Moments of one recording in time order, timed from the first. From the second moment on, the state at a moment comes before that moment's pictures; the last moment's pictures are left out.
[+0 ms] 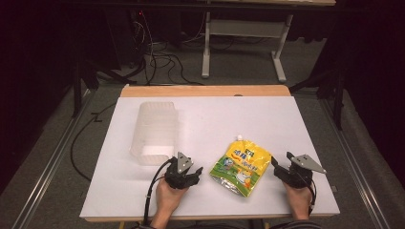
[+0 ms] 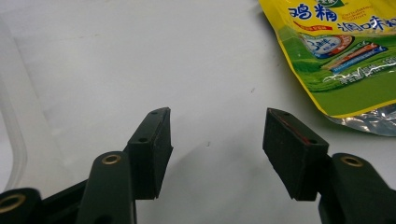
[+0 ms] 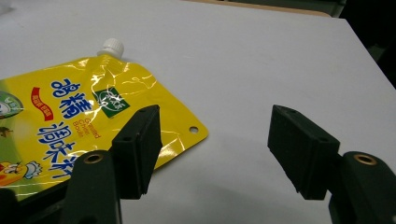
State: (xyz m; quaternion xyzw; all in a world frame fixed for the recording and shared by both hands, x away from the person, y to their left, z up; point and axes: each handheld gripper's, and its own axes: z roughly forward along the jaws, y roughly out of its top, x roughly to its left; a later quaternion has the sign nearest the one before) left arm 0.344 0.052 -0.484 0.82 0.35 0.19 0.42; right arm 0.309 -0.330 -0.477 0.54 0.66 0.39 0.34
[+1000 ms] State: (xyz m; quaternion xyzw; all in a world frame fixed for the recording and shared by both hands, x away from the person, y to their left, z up) left arm 0.364 0.017 -0.443 0.81 0.32 0.12 0.47; right arm 0.307 -0.332 -0.477 0.54 0.66 0.40 0.34
